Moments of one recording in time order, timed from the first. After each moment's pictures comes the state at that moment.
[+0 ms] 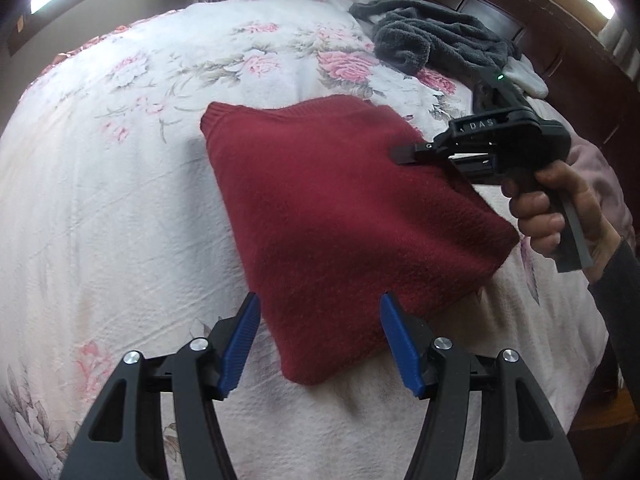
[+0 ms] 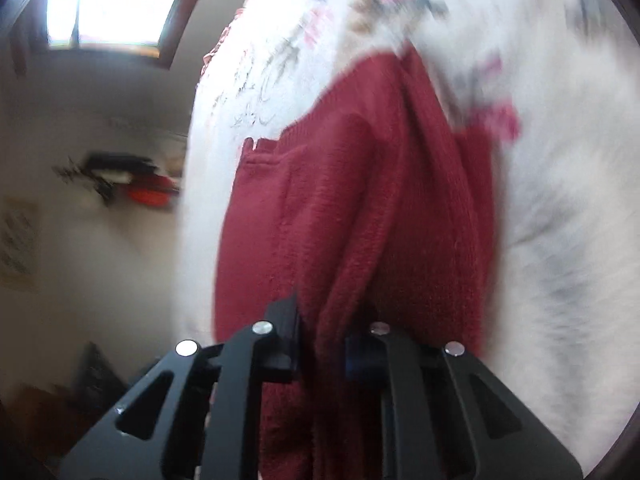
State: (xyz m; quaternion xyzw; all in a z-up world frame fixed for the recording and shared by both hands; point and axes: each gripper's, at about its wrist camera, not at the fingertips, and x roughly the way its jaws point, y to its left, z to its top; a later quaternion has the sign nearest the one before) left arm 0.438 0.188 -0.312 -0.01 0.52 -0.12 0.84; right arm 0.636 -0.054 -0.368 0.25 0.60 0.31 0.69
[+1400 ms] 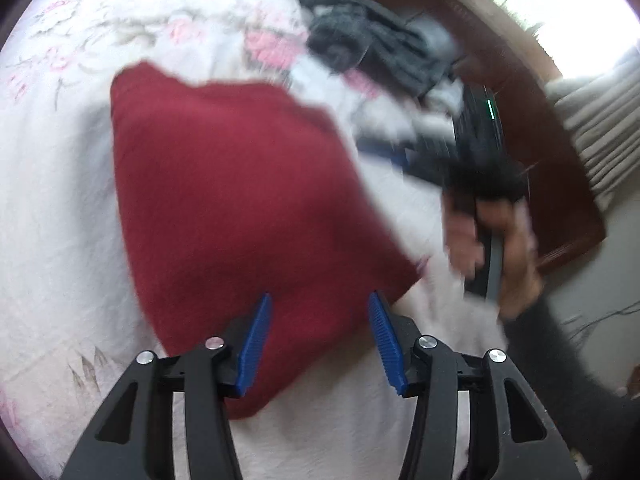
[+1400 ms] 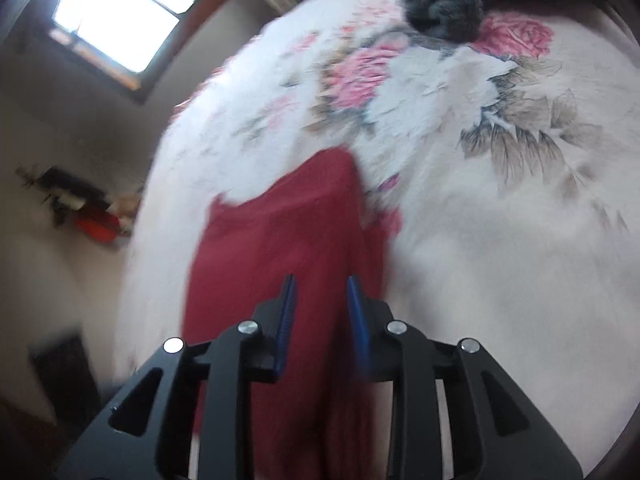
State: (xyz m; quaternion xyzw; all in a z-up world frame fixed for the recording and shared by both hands) left arm 0.482 0.184 -0.324 -0.18 0.51 -0.29 0.79; right arm 0.602 -0.113 -0.340 0.21 0.53 0.24 0.79
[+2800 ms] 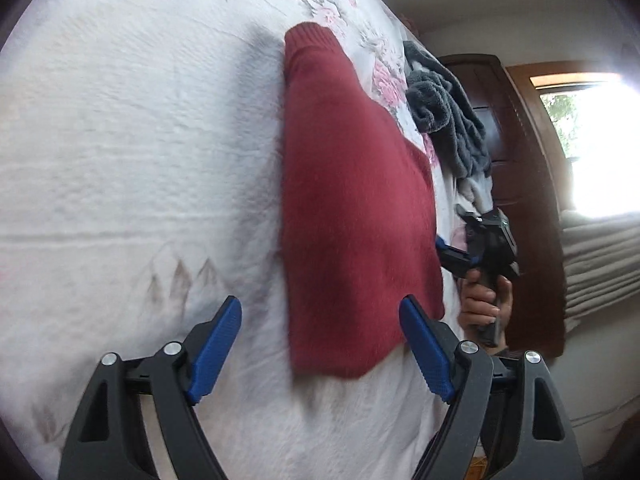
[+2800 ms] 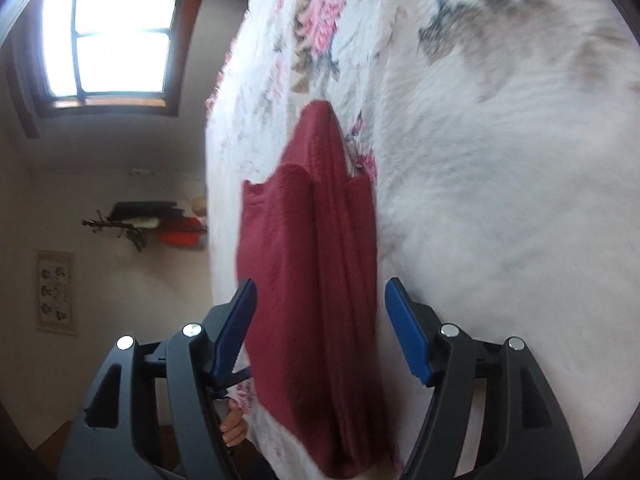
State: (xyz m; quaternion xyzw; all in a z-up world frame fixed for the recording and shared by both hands) left arm 0.446 0.280 -0.426 -0.38 0.53 -0.21 0.73; right arm 0.661 -0.142 -0.403 0.37 0.60 0.30 0.64
